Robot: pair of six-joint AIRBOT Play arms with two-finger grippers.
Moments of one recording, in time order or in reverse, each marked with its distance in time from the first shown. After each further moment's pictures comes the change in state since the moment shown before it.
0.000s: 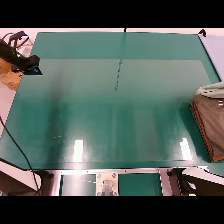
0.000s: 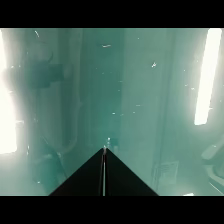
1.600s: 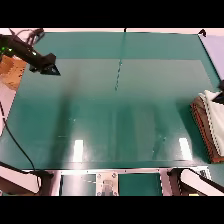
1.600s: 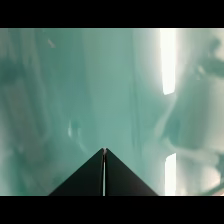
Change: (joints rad) left arm -0.167 0.087 -0.108 -0.132 -0.047 -0.026; right arm 0.611 0.147 -0.387 -0.473 0.039 0.140
